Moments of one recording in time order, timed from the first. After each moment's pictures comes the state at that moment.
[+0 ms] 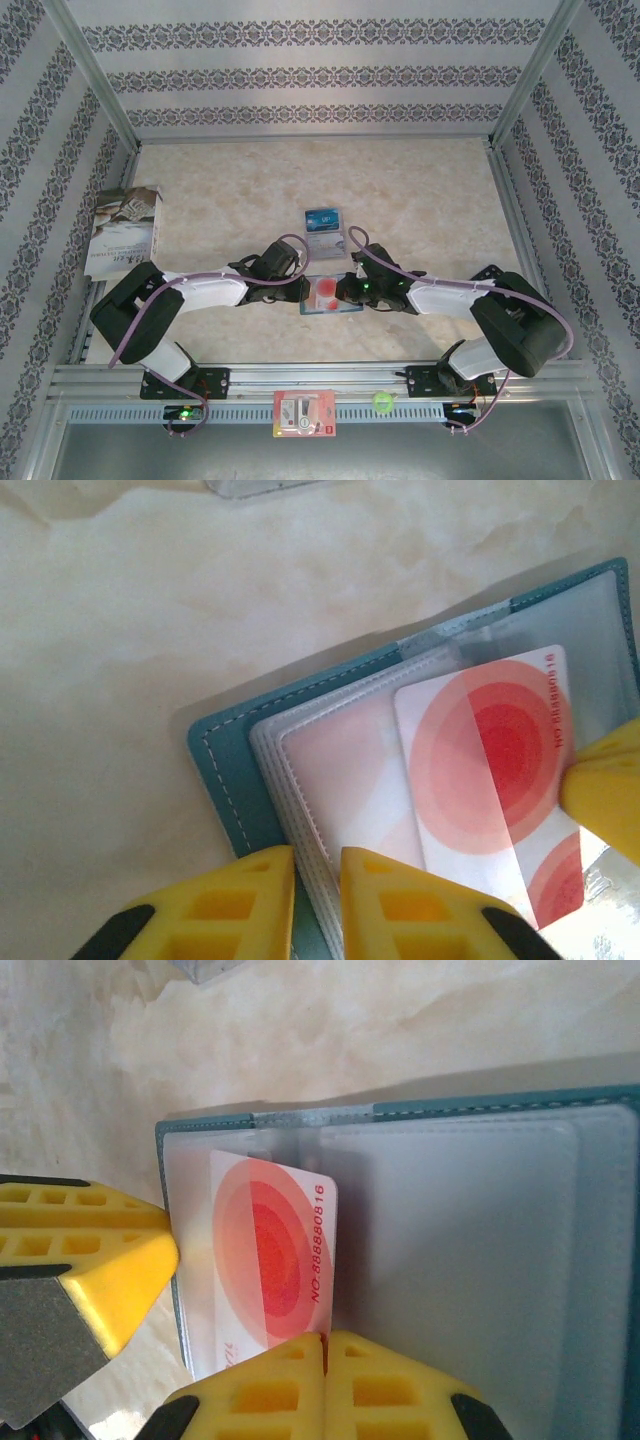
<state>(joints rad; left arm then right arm) -0.72 1.56 0.68 -0.10 0.19 -0.61 0.70 1.43 0.51 0.03 -0.33 0.91</state>
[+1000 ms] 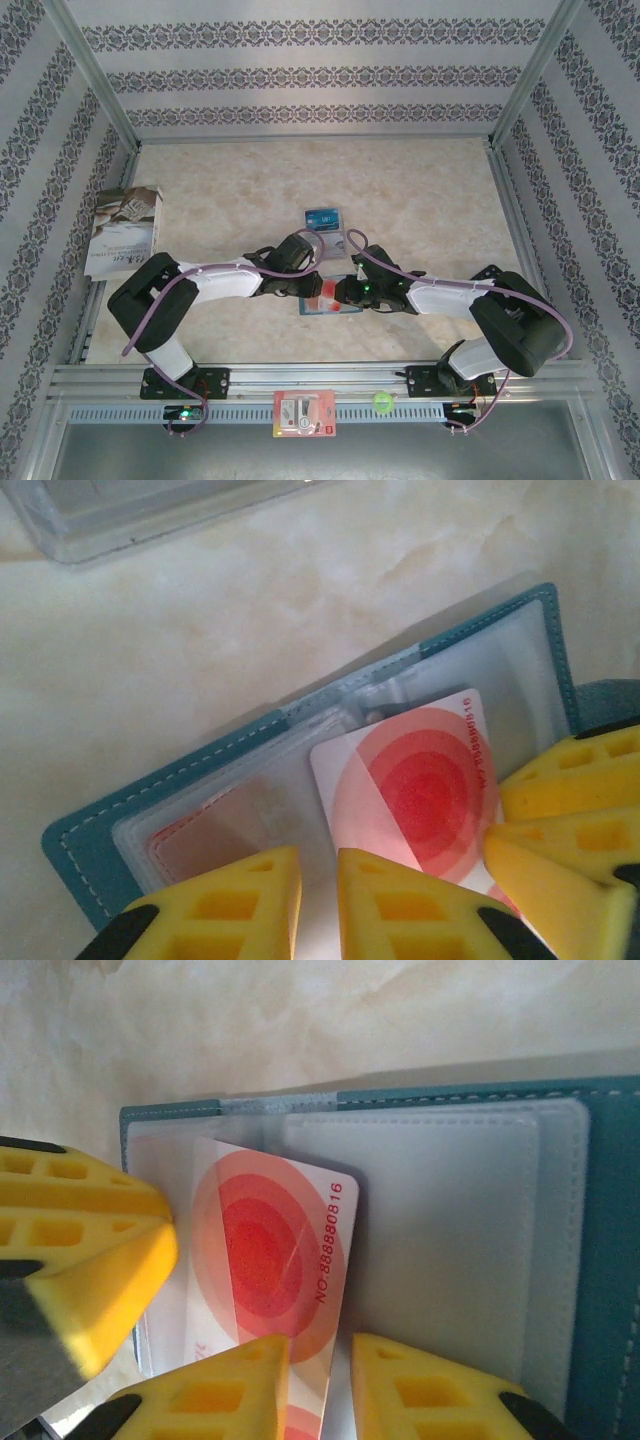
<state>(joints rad) -0.76 1.67 0.83 -0.17 0.21 -0.58 0.70 1.44 0.51 0.00 -0.32 0.86</state>
